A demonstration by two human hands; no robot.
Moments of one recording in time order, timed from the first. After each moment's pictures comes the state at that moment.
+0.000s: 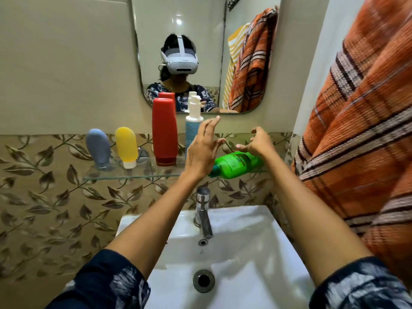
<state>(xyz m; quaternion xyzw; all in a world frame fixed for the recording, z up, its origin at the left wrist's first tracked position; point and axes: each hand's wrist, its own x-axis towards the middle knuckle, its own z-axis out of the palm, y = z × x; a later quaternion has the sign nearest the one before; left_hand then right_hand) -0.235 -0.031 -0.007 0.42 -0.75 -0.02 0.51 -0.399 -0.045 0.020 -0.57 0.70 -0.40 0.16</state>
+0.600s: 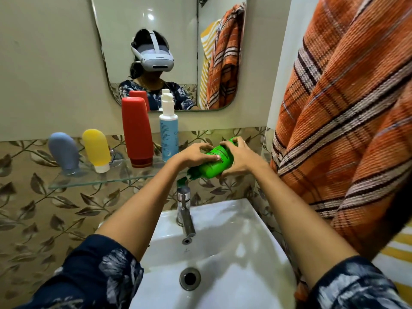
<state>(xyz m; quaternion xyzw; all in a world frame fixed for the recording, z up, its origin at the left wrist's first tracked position) -0.254 -0.062 -0.004 0.45 -0.81 -0.33 0.21 -0.427 -0.018 -0.012 -0.73 0.67 -0.13 0.03</state>
